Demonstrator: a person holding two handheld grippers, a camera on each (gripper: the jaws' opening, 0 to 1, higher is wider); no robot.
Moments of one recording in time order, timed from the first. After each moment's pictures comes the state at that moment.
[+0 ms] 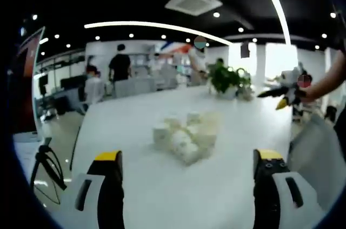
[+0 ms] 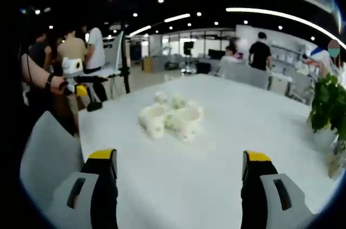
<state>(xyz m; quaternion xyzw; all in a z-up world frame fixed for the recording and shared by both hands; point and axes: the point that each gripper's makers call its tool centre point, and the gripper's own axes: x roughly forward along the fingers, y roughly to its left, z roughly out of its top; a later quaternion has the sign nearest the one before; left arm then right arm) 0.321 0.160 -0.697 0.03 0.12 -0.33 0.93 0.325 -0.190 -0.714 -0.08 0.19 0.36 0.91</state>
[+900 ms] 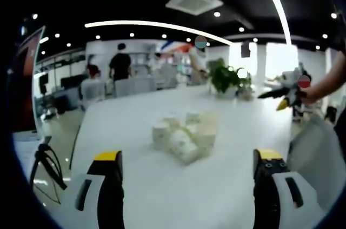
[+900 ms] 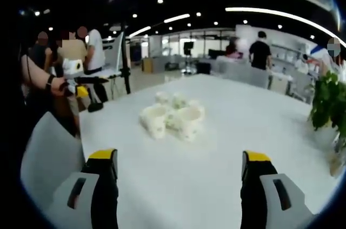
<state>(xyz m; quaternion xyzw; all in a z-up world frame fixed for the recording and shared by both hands) 0.320 0.157 -0.700 0.03 0.13 -0.33 0.93 0.321 -0.190 -0.719 -0.07 0.19 0.36 0.91</state>
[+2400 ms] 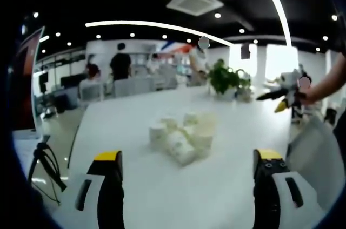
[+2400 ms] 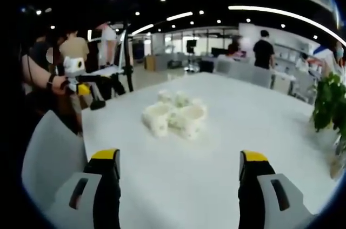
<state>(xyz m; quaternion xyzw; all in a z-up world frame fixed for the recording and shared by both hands) 0.314 0.151 -0.699 0.02 0.13 -0.33 0.93 0.317 -0.187 -0.718 -0.08 0.20 0.37 0.90</state>
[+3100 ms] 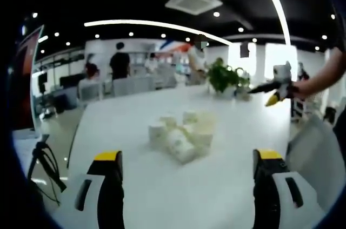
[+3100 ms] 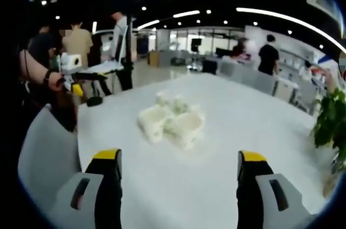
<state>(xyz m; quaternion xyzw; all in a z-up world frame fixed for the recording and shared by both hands) 0.315 0.150 -0.702 0.03 0.13 -0.34 0.93 0.357 -0.173 -0.707 -0.11 0.20 0.38 0.90</state>
